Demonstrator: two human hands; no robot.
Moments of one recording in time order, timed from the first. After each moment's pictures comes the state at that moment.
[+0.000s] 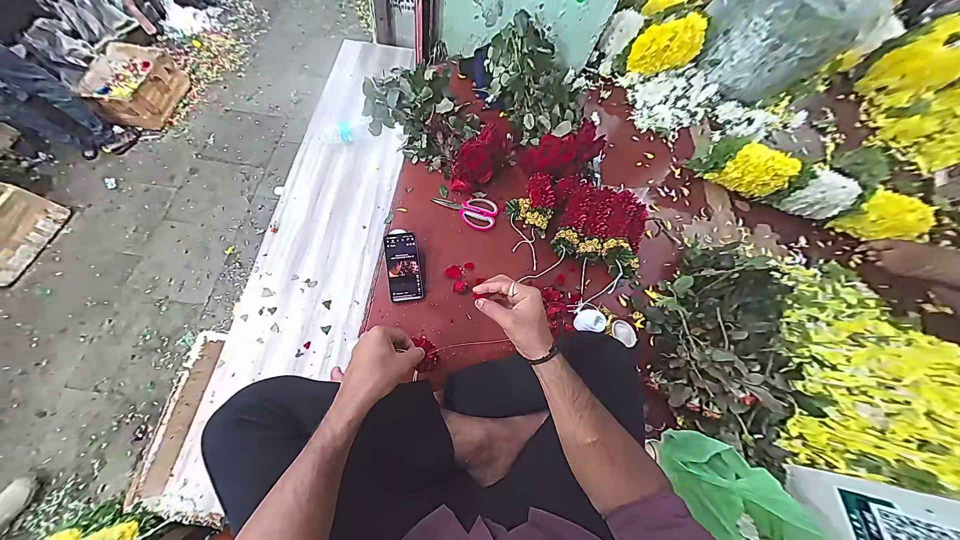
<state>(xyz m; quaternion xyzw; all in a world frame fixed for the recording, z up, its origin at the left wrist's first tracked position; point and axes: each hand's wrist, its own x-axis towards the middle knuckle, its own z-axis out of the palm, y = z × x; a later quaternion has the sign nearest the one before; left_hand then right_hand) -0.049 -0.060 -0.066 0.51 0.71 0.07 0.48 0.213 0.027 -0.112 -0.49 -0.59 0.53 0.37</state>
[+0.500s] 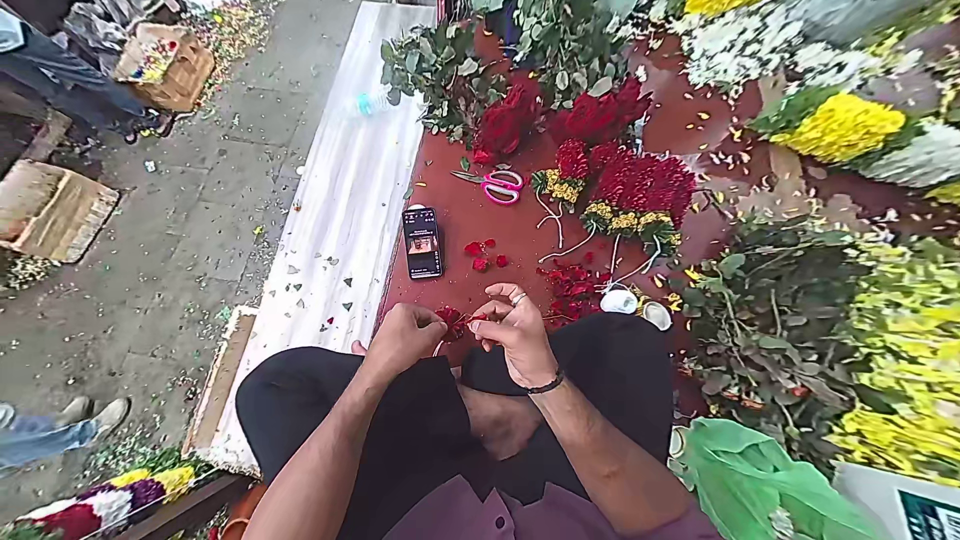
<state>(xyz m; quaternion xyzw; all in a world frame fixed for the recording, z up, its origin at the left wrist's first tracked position) -0.041 -0.063 -0.067 0.47 0.67 0.14 0.55 0.174 -0.045 -0.078 -0.49 -0.33 0.71 0.39</state>
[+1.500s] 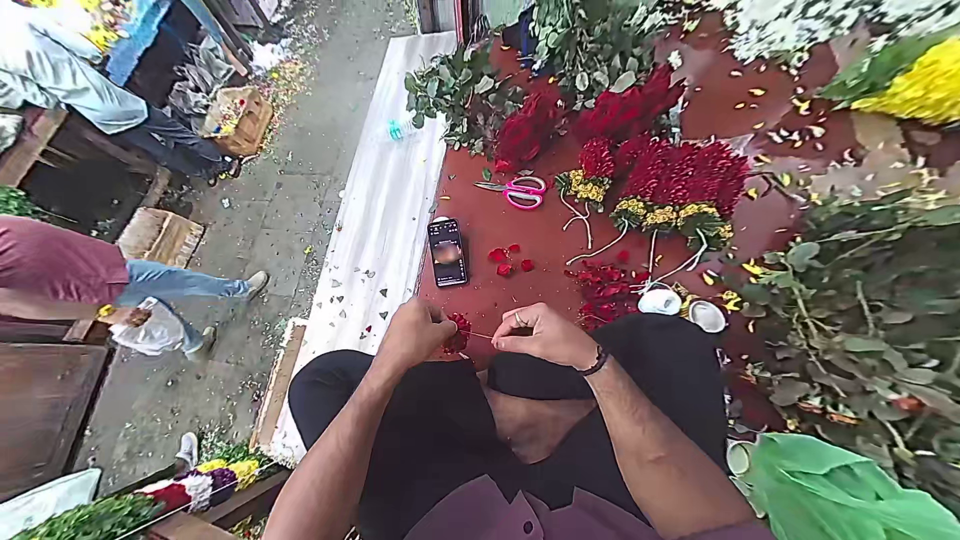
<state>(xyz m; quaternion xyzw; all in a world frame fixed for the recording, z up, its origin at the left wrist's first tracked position) -0.051 -0.042 -0.028 0.52 0.72 0.02 0.46 0.213 -0.012 -0.102 -0.31 -0.64 0.68 0.19</state>
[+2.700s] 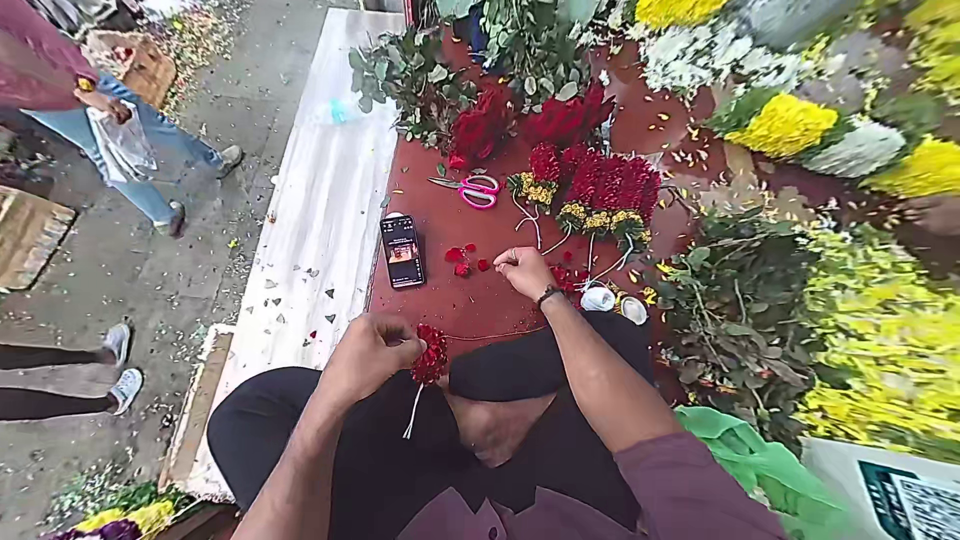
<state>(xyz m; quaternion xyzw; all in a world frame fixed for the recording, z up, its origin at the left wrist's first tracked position) -0.058 -0.058 -0.022 0.52 0.62 0.17 0.56 0.251 0.088 -0.187 -0.64 -0.62 0.44 0.09</state>
